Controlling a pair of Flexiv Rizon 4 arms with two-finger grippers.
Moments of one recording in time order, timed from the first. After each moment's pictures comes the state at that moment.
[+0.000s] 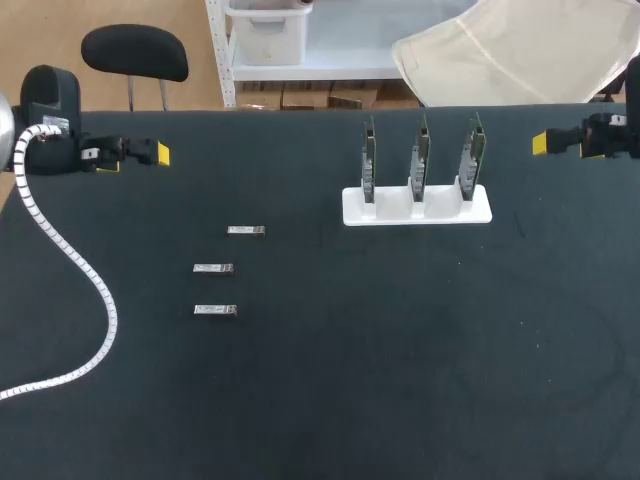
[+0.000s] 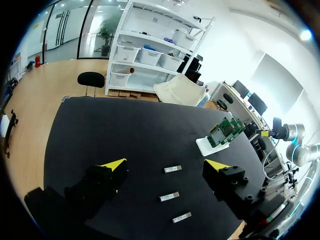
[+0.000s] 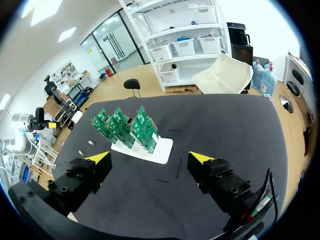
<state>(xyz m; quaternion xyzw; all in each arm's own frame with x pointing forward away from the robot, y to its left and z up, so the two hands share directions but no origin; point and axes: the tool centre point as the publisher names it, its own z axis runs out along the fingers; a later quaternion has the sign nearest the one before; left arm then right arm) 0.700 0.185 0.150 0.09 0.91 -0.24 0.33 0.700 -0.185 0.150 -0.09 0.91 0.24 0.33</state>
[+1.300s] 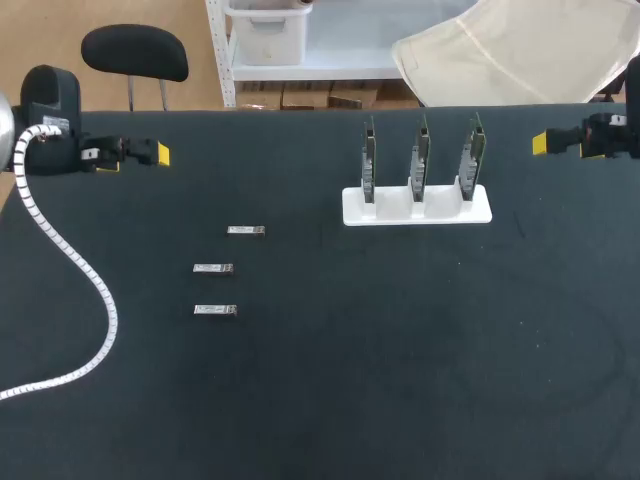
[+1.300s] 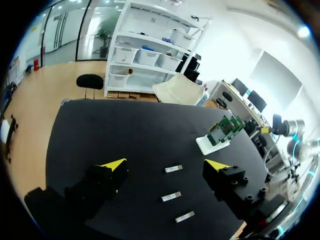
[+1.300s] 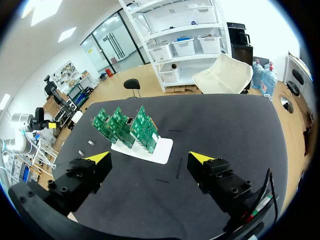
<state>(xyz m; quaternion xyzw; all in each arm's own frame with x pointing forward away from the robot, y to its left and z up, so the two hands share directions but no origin) 0.700 0.185 0.150 0.11 0.91 -0.23 0.34 0.700 -0.185 0.150 -0.09 0.91 0.24 0.33</state>
